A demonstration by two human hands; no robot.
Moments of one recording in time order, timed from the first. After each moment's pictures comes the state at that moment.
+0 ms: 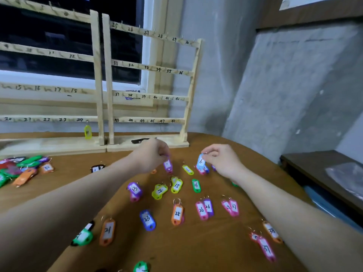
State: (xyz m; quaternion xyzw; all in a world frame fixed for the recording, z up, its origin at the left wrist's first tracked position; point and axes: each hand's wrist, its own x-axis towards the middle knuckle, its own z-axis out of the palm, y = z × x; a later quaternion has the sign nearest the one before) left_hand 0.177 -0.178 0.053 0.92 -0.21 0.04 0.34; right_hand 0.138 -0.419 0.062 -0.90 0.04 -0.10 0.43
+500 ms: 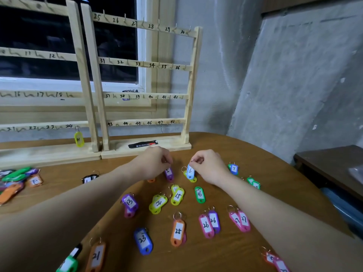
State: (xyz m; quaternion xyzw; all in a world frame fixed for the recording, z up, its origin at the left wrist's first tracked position) left_hand 0.223 -0.194 0.029 0.94 -0.23 0.01 0.27; right_hand 0.193 -0.401 0.021 -0.94 0.03 -0.07 0.32
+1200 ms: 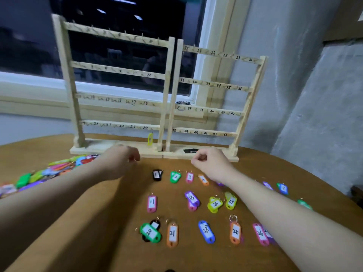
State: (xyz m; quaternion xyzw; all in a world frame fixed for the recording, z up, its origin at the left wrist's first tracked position) left_hand 0.150 0.041 0.051 0.98 -0.07 0.08 0.14; right_hand 0.168 -0.253 0.072 -0.93 -0.14 -0.06 0.32
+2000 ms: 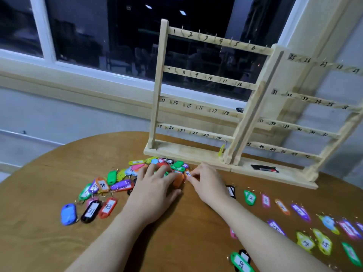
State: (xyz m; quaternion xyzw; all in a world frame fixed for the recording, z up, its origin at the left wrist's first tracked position) left_hand 0.090 0.131 -0.018 0.97 -0.02 0.22 0.09; right_hand 0.185 -0.037 0.005 -0.96 -0.21 -0.06 0.19
